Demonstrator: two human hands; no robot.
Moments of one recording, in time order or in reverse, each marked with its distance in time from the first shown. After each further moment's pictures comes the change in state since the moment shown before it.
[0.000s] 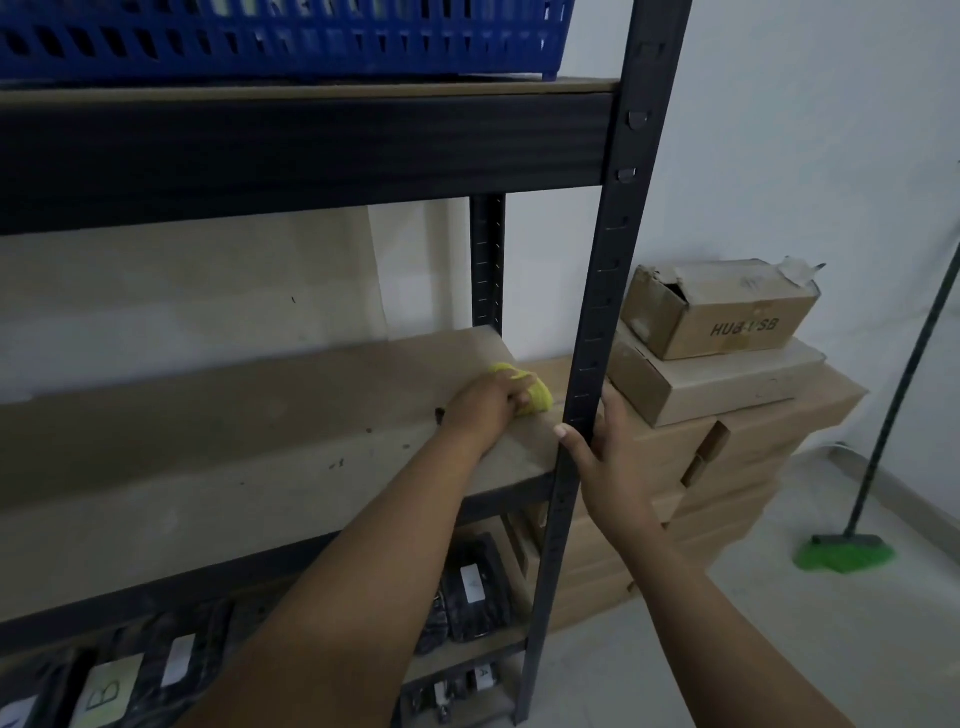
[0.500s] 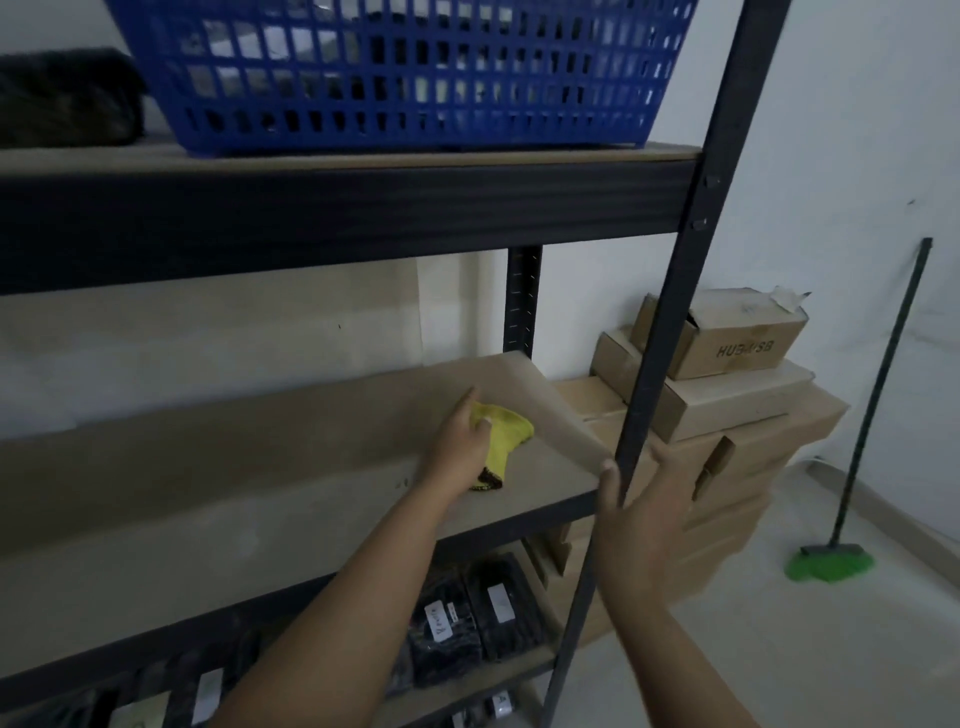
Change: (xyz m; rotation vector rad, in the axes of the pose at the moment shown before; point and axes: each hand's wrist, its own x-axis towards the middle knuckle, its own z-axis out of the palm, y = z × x) left_hand -0.064 -0.044 -0.061 -0.384 0.129 -0.260; right_hand -0.051 -0.049 0.071 -0.395 0.655 0.083
